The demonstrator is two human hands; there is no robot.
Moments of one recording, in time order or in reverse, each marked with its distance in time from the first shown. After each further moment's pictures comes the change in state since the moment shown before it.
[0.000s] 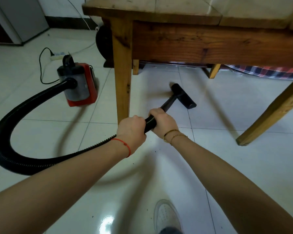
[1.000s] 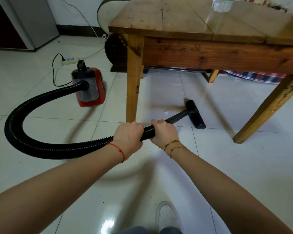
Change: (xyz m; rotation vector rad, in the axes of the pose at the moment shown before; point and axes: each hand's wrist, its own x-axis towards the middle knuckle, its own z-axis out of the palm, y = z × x) left_hand -0.075 -0.020 -0.034 0.133 -0.009 0.097; right_hand -0.063 -0.056 -0.012 -0.226 0.007 -0.015
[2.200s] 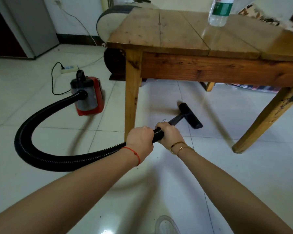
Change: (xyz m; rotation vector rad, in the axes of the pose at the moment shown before) left_hand 0.033 0.027 -0.020 -0.075 -0.041 -0.040; right_hand 0.026 0.035 -0.015 0.230 -0.044 0.065
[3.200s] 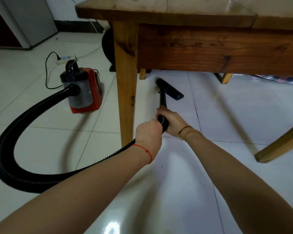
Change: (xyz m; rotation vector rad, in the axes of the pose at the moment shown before) left_hand 0.115 0.008 0.058 -0.122 -0.003 -0.136; right_hand 0.123 0.079 0.038 -0.063 -0.085 -0.223
